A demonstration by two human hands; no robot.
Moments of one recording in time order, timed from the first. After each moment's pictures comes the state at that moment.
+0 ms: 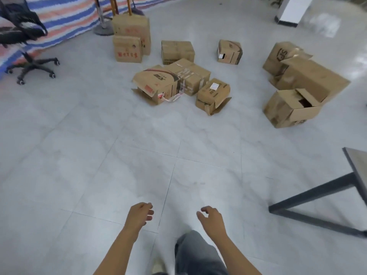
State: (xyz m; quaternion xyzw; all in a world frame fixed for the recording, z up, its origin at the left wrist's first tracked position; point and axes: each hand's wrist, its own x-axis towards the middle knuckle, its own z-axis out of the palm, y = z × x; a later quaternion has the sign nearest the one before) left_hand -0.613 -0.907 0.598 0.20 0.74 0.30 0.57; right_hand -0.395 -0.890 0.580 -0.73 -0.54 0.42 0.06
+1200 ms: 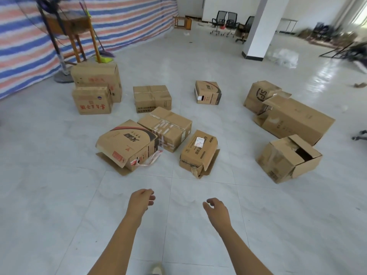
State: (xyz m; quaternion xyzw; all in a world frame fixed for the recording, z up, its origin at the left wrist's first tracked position) left_hand -0.625 -0.266 0.652 0.29 0.70 0.36 0.54; right_hand -0.400 -0.285 0.618 -0.77 -0.49 0.36 0.20
